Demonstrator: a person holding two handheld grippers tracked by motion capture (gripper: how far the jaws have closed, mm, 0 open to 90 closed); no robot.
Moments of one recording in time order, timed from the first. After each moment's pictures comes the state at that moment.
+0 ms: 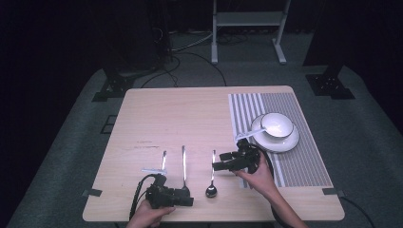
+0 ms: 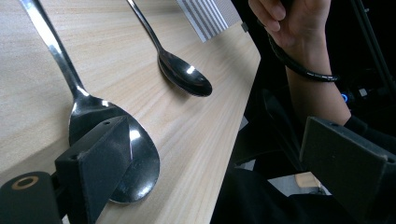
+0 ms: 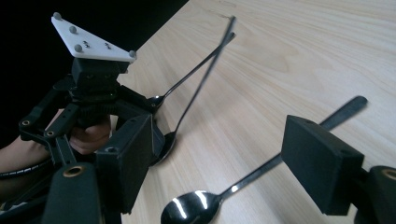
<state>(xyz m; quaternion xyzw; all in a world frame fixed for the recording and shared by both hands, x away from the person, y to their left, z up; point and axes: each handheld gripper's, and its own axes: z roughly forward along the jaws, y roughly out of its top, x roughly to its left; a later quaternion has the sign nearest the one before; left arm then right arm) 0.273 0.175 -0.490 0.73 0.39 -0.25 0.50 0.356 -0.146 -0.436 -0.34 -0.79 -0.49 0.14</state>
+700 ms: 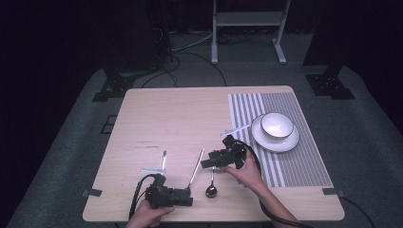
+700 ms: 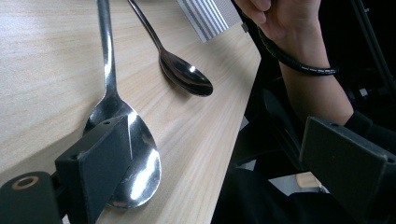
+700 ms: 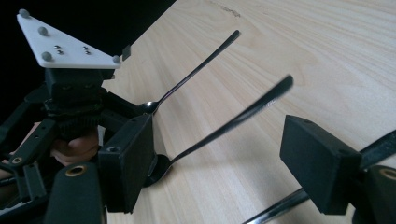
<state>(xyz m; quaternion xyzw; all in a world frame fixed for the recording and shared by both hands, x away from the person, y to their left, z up) 0.273 0.177 -0.490 0.73 0.39 -0.25 0.50 0.377 -0.109 -0.444 -0.33 -0.81 -0.47 0.15</state>
